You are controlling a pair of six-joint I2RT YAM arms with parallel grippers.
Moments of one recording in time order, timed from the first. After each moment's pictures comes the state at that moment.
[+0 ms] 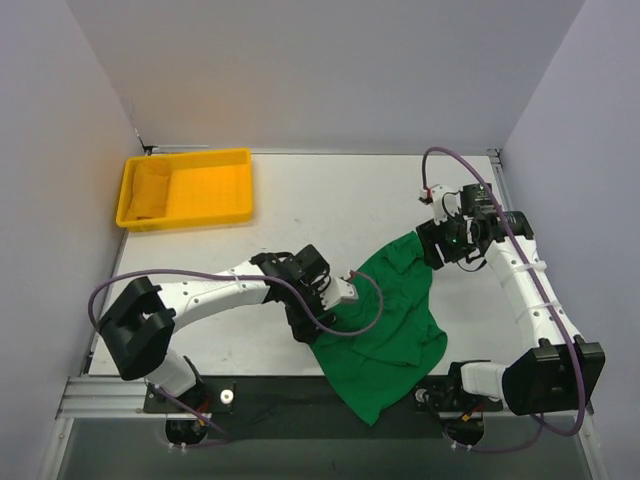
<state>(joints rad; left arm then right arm) -0.93 1.54 1.06 -0.74 0.37 0.26 0.08 1.26 1.15 -0.95 -0.20 -0.41</state>
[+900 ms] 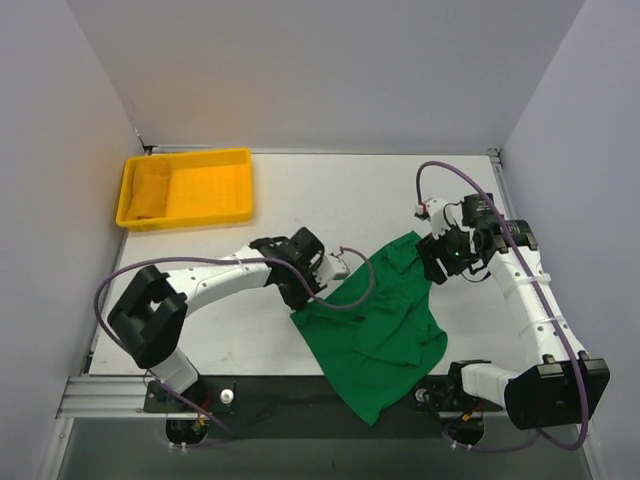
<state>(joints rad) -0.89 1.64 1.09 -0.70 0.18 0.24 0.09 1.18 1.10 -1.02 -0.25 -0.51</state>
